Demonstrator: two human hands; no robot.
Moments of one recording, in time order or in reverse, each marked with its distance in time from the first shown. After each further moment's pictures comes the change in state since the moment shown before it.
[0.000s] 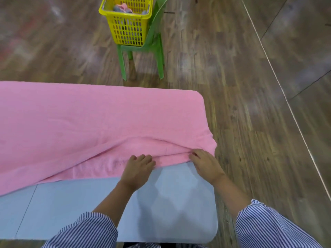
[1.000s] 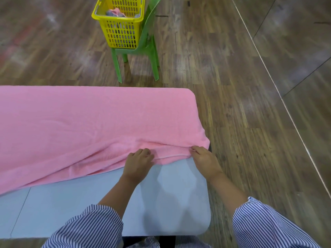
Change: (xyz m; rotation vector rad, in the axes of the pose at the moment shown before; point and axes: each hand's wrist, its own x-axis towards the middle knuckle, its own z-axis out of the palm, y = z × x) left_hand 0.018 0.024 0.007 -0.081 0.073 -0.130; right_hand -0.023 0.011 0.007 0.000 0.175 0.107
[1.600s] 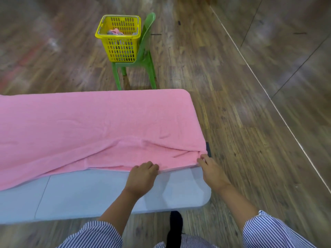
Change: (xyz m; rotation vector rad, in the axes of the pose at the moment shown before) left_hand -0.100 0.033 -0.018 -0.120 0.022 0.089; right_hand -0.104 -0.052 -0.027 0.007 -0.072 0.149
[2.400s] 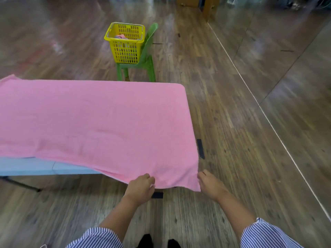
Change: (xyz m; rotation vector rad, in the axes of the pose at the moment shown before) left_hand -0.146 0.093 0.001 -0.091 -0.305 -0.201; right_hand -0.160 -0.037 -0.015 0.005 -0.445 0.177
